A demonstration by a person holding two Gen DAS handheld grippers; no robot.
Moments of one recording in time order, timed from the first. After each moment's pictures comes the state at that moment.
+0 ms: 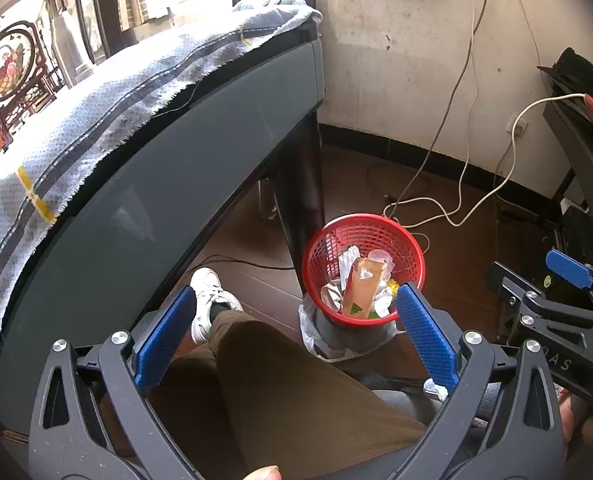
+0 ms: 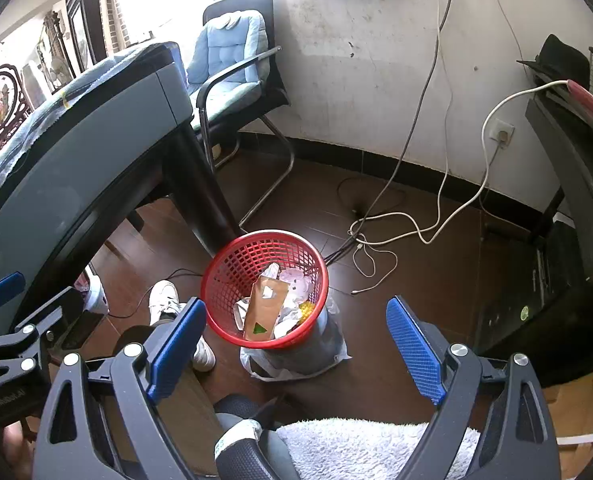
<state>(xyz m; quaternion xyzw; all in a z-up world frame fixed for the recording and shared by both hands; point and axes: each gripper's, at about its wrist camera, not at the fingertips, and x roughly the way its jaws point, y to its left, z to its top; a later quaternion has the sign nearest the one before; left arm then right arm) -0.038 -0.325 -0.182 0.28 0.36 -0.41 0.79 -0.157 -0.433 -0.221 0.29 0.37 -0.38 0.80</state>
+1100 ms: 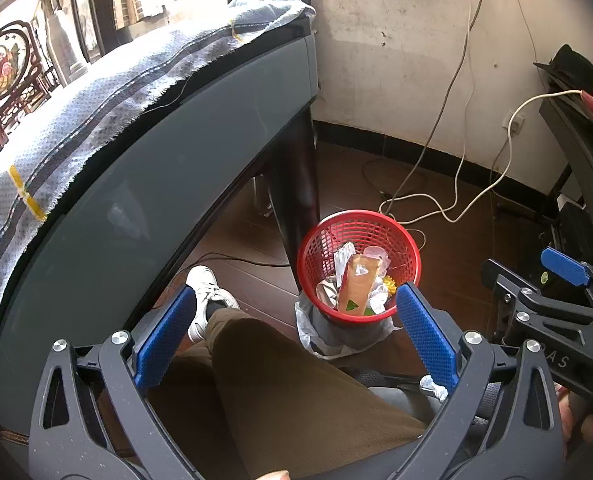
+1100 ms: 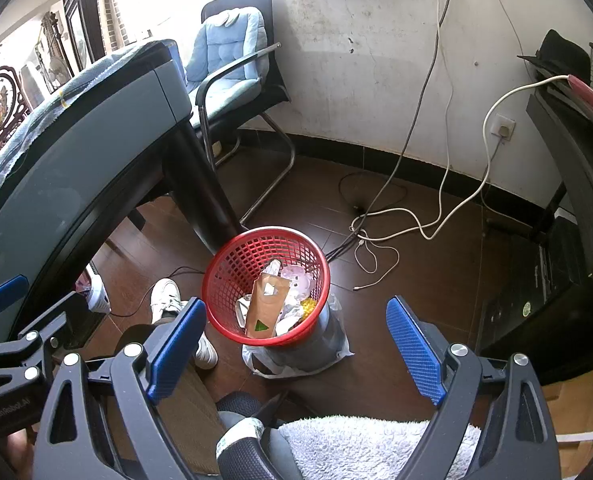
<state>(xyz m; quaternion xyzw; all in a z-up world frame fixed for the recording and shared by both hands) -0.043 -0.326 -0.185 0.28 0.37 -0.42 0.78 -0.156 -0.435 -0.223 0.30 0.37 -0.38 0.80</state>
